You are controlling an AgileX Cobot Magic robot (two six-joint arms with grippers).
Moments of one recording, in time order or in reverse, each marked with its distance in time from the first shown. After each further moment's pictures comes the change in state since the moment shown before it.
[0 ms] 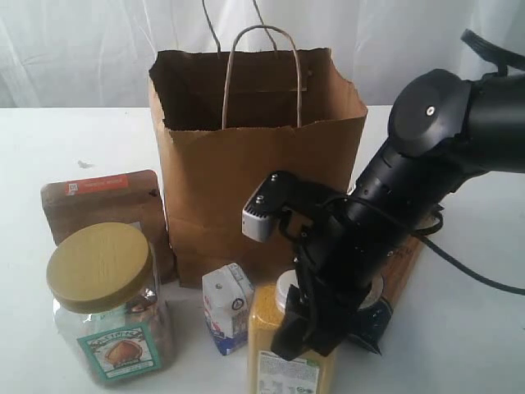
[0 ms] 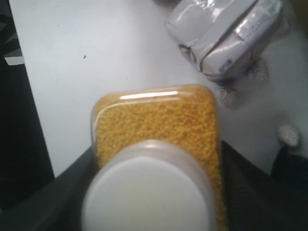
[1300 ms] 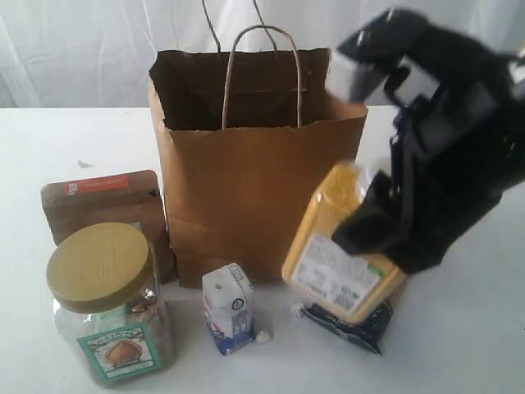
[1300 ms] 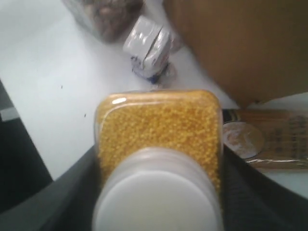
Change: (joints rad) left arm 0.000 0.000 0.000 0.000 0.000 0.000; right arm 0.000 -0.448 -0.139 -0.292 0.111 0.478
